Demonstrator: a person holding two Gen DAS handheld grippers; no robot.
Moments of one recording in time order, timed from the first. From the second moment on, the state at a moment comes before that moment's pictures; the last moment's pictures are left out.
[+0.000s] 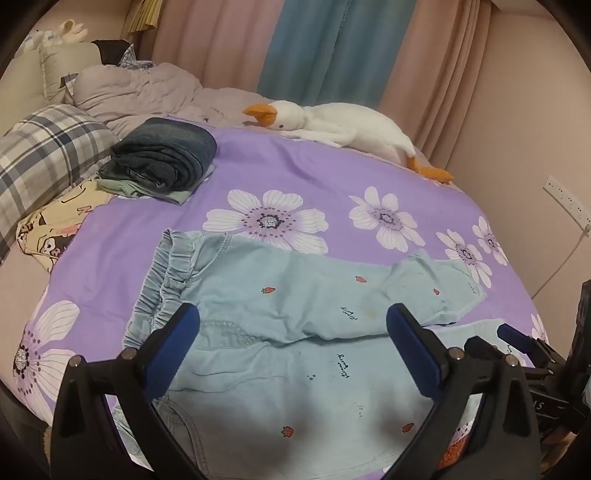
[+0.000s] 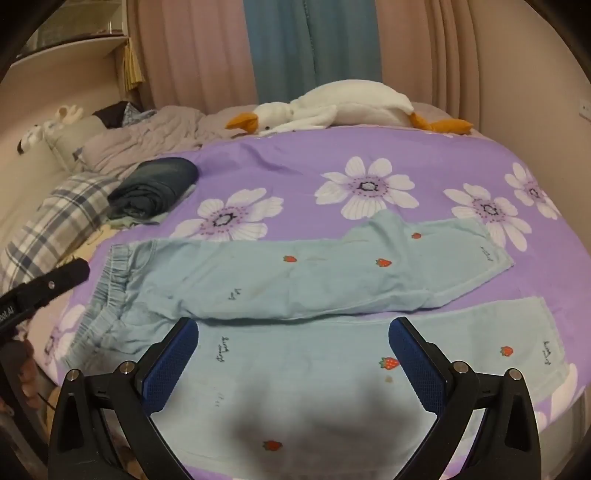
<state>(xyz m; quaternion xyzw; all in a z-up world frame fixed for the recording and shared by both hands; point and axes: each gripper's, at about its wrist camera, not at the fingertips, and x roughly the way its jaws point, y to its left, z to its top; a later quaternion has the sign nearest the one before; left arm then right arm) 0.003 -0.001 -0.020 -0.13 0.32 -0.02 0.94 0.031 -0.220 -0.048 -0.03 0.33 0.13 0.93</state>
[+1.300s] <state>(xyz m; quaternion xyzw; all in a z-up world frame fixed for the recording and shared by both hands) 0.000 -0.006 -0.042 -0.09 0.38 -0.01 0.92 0.044 -0.245 -0.051 -0.01 0.37 0.16 0.92</state>
